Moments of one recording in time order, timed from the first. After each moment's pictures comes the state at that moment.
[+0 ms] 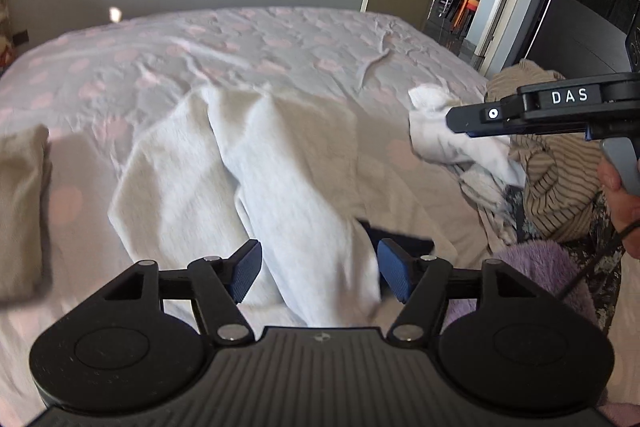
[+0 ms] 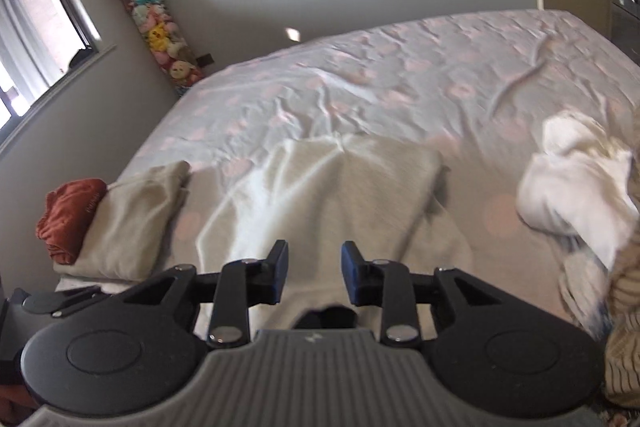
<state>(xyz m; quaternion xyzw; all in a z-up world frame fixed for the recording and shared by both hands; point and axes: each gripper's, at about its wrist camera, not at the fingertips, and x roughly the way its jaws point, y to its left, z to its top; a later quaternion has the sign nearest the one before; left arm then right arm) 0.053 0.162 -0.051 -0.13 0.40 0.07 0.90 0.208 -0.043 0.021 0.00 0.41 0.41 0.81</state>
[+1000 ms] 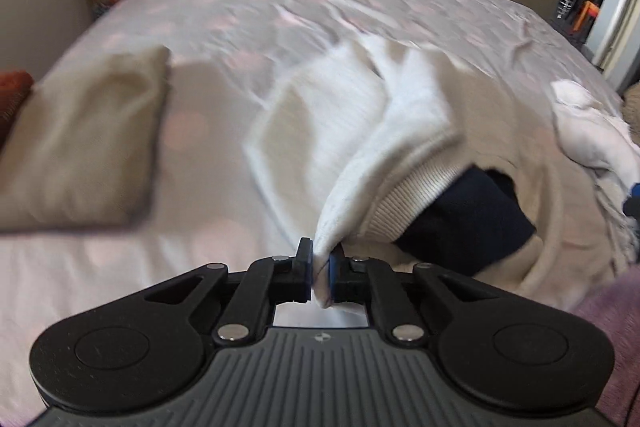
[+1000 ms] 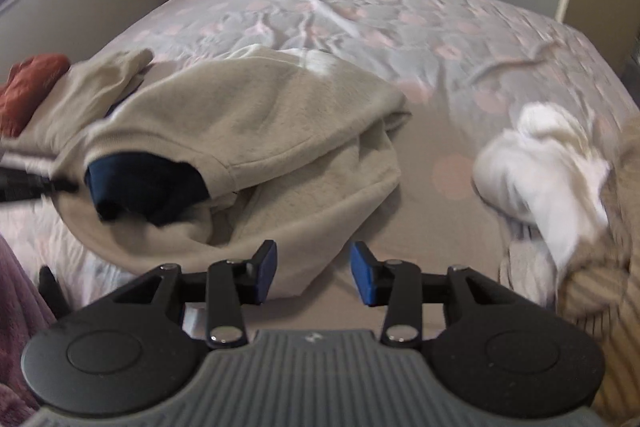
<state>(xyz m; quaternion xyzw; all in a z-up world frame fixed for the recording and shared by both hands) 0.033 0.257 -0.079 -0.12 0.43 0.27 0.85 0.216 -0.045 -0.038 -0.18 0.40 0.44 0.79</state>
